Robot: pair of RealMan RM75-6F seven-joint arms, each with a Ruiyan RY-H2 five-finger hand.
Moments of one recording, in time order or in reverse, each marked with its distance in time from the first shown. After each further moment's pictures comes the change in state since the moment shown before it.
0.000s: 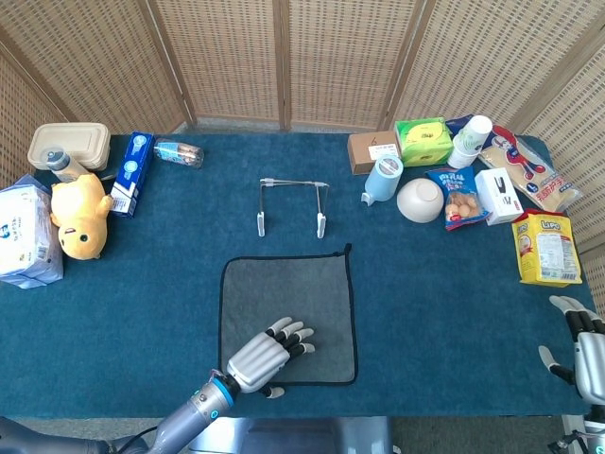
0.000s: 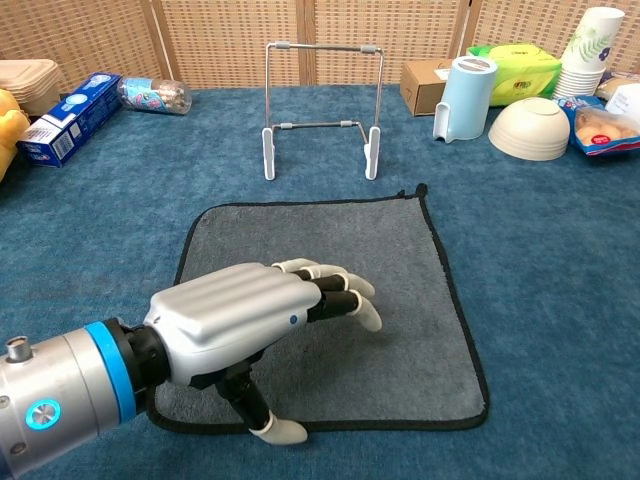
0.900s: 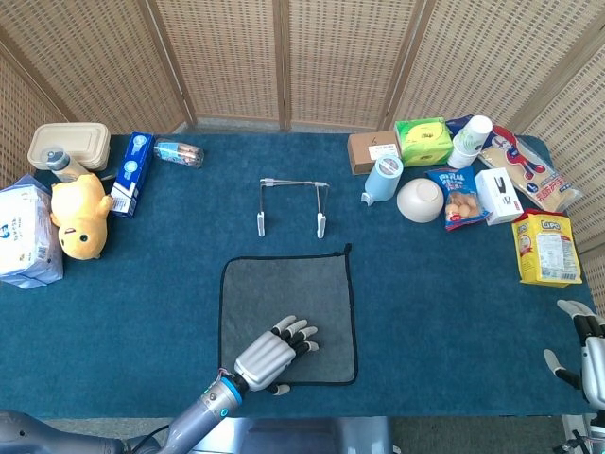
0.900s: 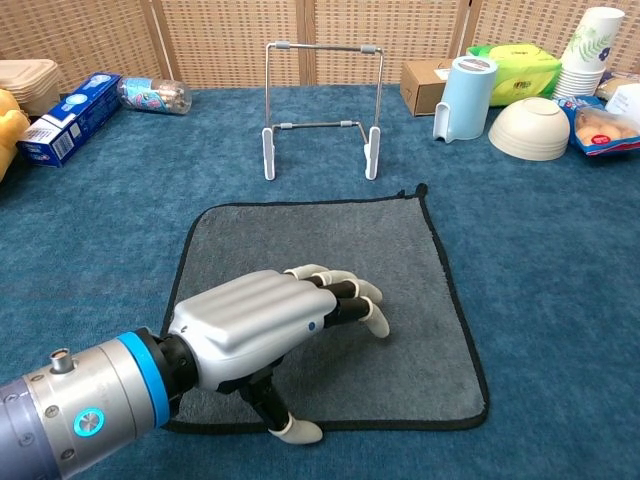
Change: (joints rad) left arm -0.026 -0.078 0.010 0.075 -0.035 0.039 0.016; right arm -0.020 0.000 0.002 0.015 0.004 0.007 0.025
